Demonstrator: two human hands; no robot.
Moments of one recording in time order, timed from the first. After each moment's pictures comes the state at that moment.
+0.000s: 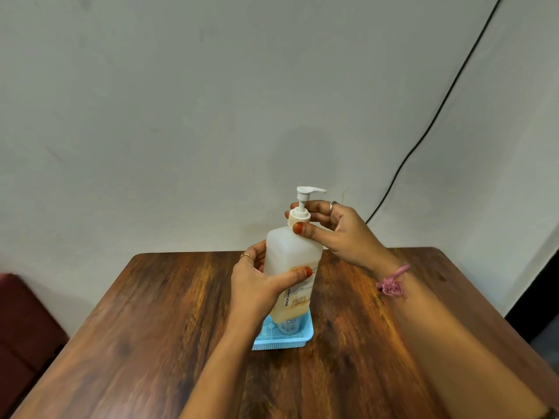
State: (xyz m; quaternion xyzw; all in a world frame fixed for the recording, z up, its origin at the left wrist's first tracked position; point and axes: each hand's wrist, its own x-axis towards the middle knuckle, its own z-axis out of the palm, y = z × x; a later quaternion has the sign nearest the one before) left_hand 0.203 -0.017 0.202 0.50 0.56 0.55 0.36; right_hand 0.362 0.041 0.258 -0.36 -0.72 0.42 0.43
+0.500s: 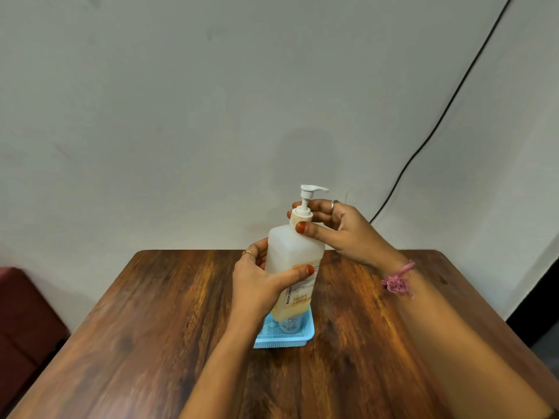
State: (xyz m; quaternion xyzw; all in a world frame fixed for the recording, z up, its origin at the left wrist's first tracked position) left_hand 0.197 -0.021 0.203 0.50 0.56 0.56 0.35; right_hand 0.357 0.036 0.265 -0.36 -0.74 0.41 0.39
